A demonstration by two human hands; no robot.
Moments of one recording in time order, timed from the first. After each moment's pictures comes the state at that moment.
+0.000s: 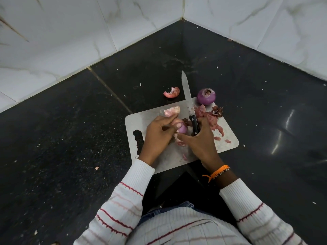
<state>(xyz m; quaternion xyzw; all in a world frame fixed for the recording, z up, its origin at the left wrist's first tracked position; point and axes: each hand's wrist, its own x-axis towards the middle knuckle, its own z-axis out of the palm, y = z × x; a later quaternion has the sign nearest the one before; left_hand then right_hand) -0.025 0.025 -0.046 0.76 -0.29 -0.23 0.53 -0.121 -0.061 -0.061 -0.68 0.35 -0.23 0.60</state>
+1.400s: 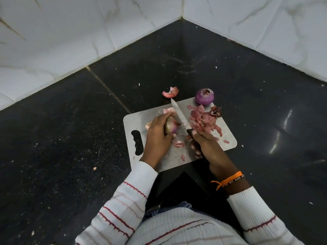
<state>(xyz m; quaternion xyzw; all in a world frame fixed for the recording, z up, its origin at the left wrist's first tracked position) -0.025 0.024 -0.068 0.82 -0.34 -0.14 0.43 -0.143 -0.063 -0.048 -0.57 0.42 -0.08 0.70</state>
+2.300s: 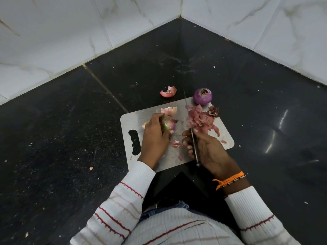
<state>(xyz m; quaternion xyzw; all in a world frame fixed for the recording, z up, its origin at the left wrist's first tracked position) -0.025 0.022 -0.067 0.85 -0.29 -0.16 0.42 -0.147 -0.068 -0.045 -0.36 0.34 -0.06 0.87</state>
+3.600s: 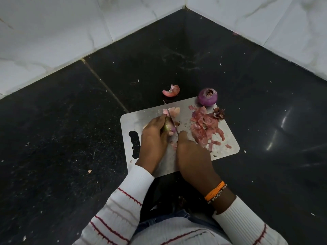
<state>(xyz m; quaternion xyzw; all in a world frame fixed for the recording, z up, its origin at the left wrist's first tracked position) -0.019 0.022 -0.059 0.86 -0.32 -0.12 0.39 -0.119 -0.035 -0.039 -0.93 0.30 0.04 0.18</state>
